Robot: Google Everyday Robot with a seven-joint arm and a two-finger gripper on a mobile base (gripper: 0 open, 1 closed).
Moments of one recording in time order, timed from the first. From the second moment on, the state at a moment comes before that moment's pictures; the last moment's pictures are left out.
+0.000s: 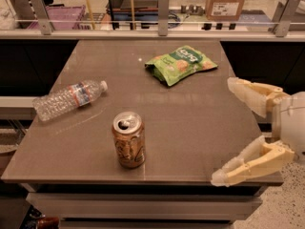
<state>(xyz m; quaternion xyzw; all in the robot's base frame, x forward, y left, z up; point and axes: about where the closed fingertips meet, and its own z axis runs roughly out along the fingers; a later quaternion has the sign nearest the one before) 0.354 -0.111 0.965 -0.50 0.65 0.27 0.50</state>
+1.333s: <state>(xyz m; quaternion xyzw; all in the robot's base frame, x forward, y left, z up) 0.384 -0.042 0.911 -0.49 0.62 0.33 0.52</state>
